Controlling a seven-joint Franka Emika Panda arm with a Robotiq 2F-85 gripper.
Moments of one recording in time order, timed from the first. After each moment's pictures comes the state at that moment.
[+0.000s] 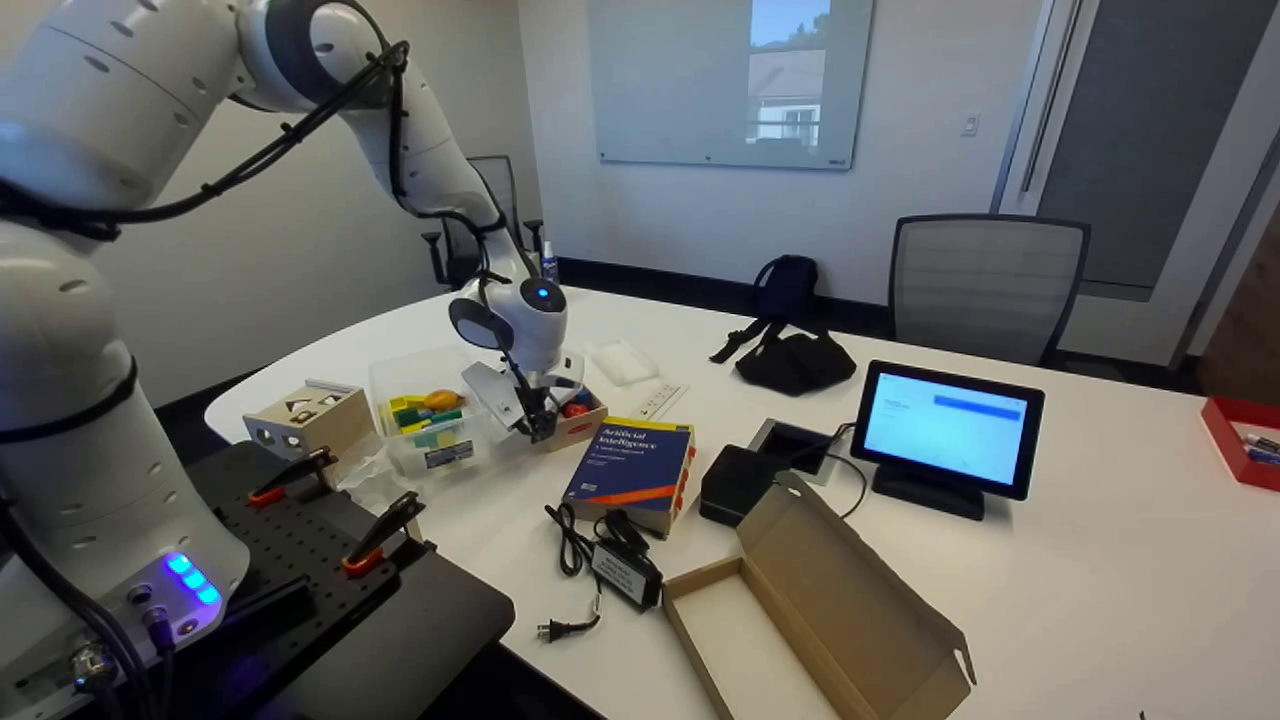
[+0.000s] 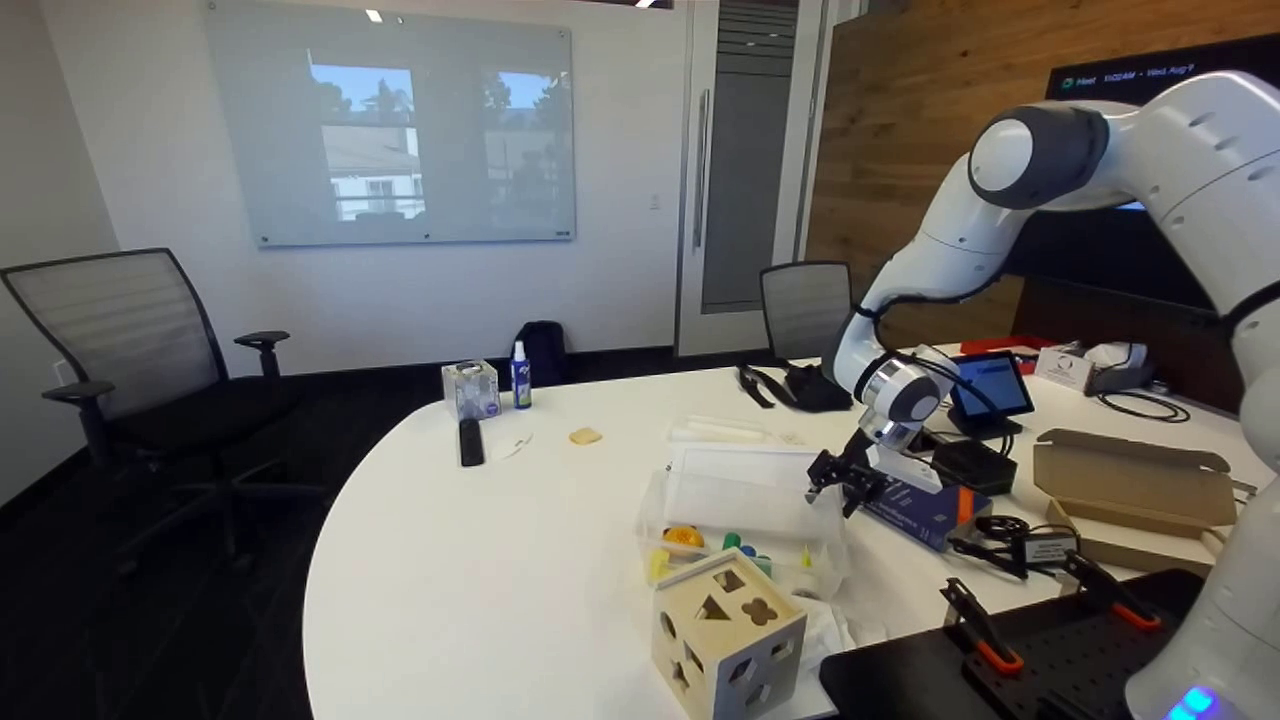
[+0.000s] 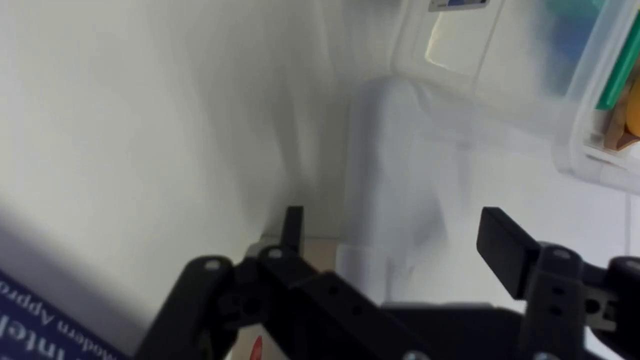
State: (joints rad) arm 0.00 0.80 -0.04 -2.06 1.29 2.71 -1.04
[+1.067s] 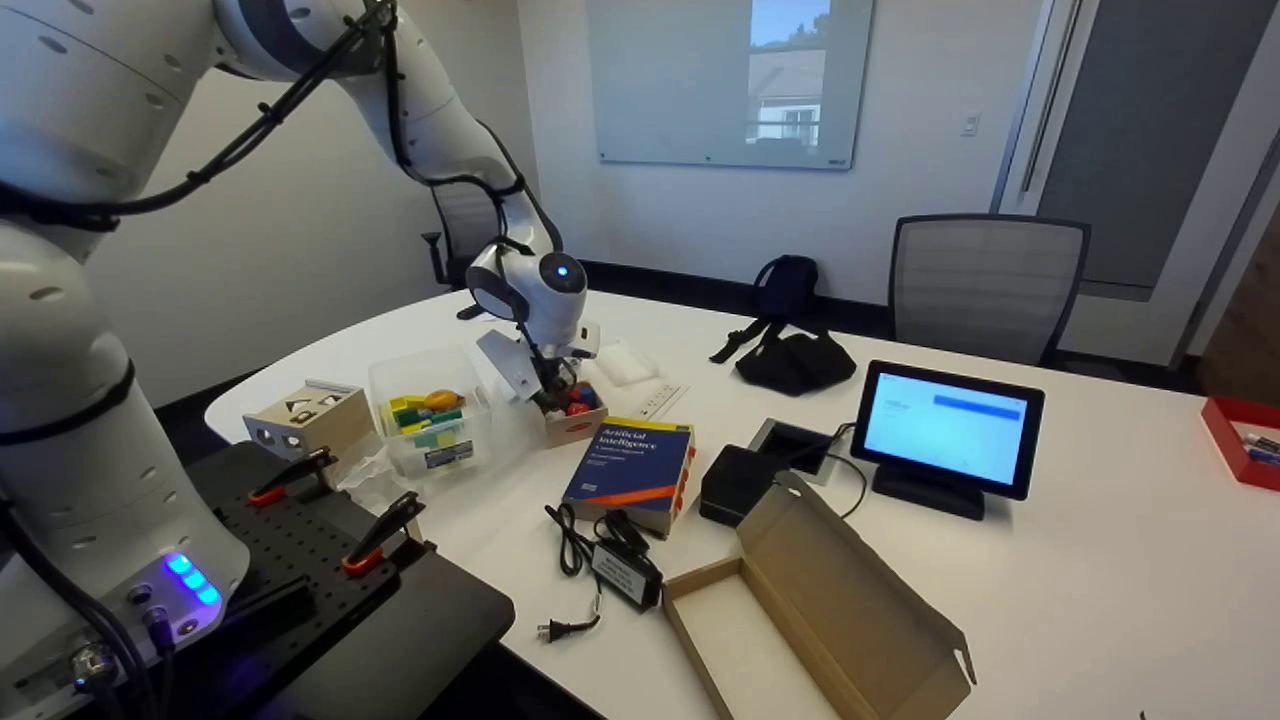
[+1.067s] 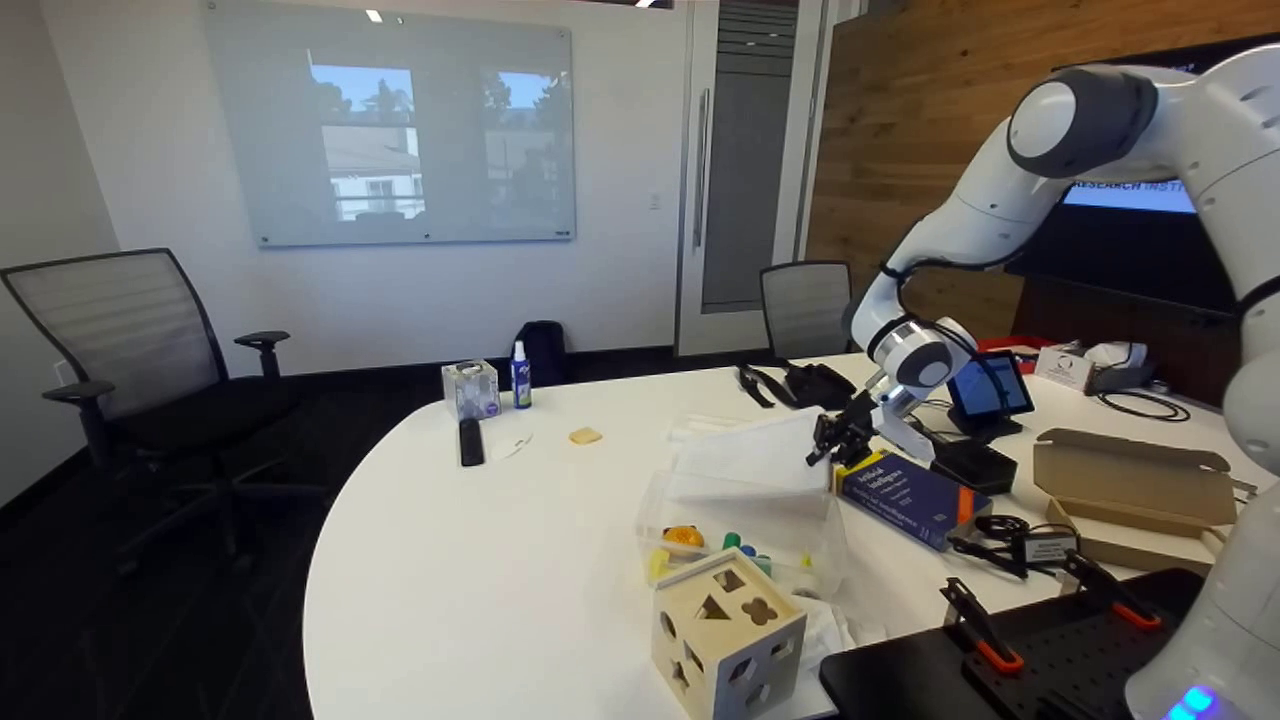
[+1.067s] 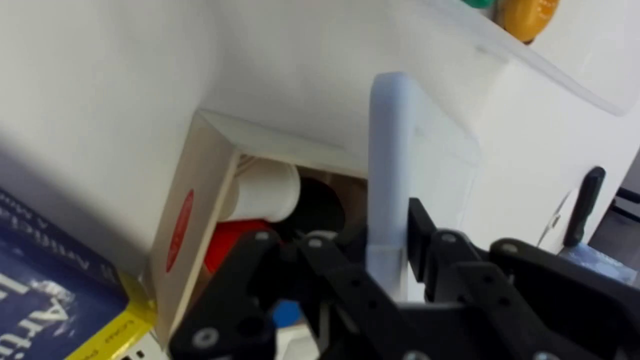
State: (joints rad) arm -0.11 0.69 0.01 -2.06 1.36 2.59 -1.14
